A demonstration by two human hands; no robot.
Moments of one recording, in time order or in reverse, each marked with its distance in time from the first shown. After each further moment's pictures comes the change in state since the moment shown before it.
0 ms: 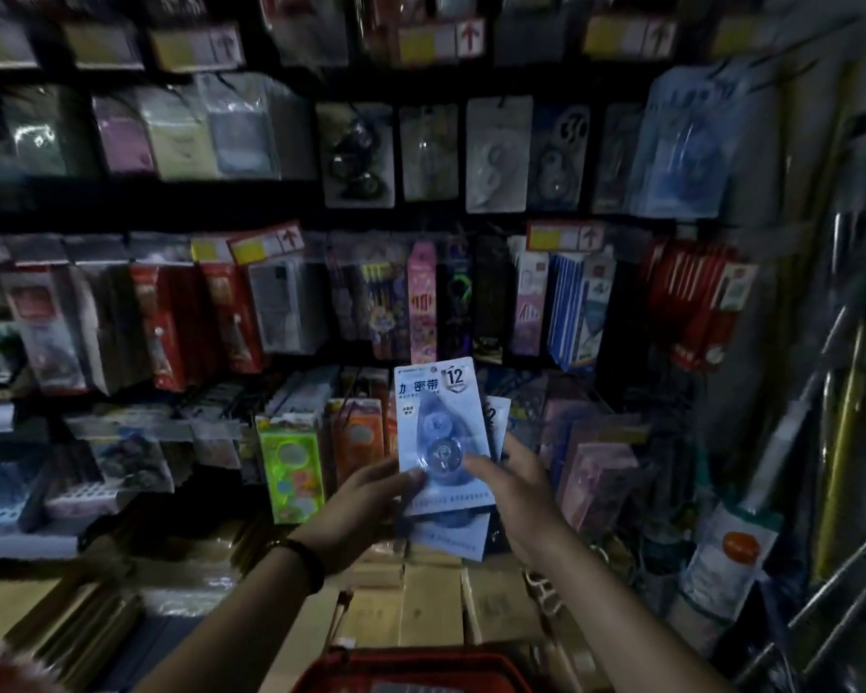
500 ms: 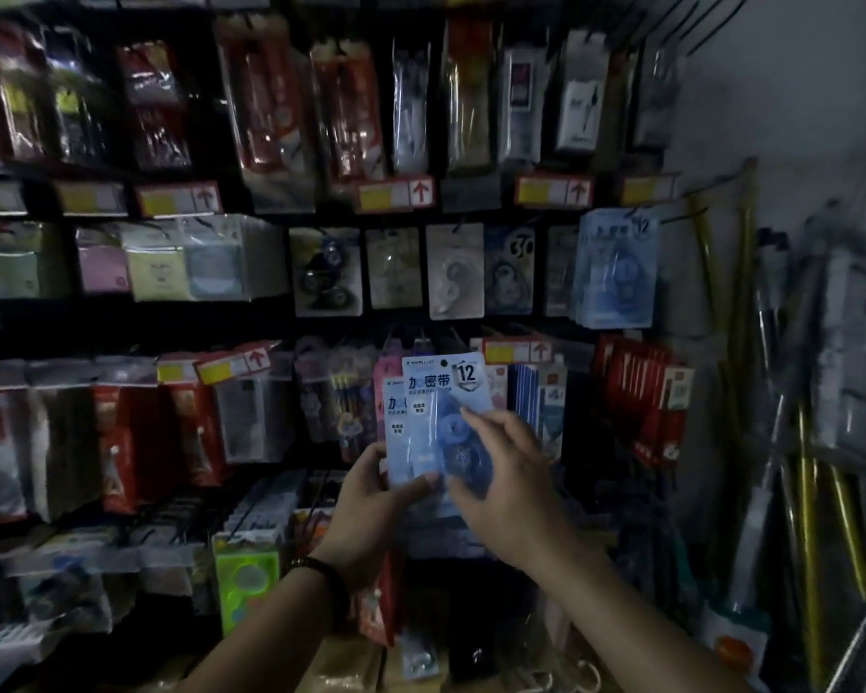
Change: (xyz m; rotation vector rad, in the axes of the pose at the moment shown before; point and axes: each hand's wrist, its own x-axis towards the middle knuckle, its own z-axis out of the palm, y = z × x) left_hand 0.048 0.115 0.065 -0.100 0.157 0.359; right_hand 0.043 -0.126 -0.028 -0.911 0.185 -0.630
